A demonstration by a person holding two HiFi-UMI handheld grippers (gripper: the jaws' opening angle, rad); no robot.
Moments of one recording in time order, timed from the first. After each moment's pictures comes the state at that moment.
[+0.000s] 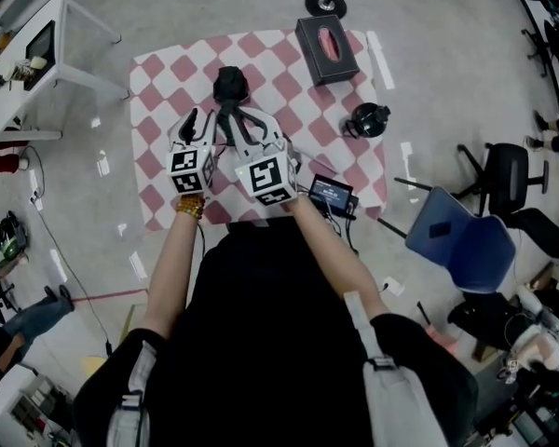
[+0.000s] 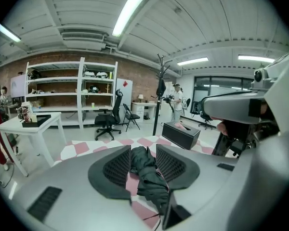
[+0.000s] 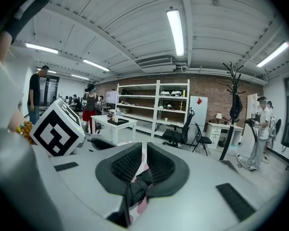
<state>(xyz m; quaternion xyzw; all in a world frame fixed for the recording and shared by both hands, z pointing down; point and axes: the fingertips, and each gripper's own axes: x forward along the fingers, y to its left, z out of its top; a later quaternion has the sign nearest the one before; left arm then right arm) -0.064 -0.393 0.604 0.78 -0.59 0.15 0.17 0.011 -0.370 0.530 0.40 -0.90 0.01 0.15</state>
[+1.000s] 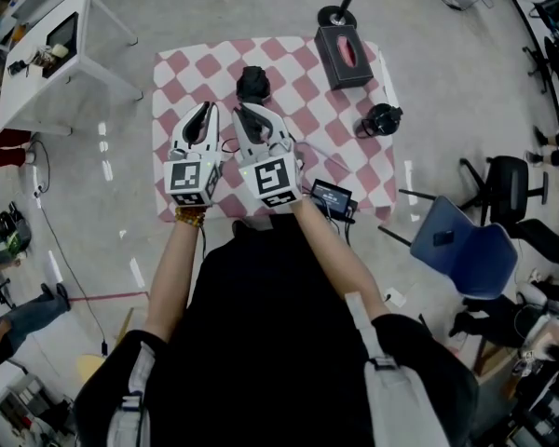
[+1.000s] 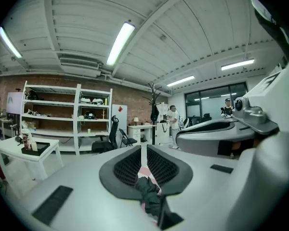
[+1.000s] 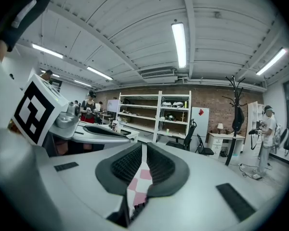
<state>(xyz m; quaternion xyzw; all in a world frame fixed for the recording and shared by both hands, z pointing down) -0.096 -0.339 0.476 0.81 -0.58 0.07 0.05 -0.045 -0.327 0.468 0.40 -0.91 -0.04 0.11</state>
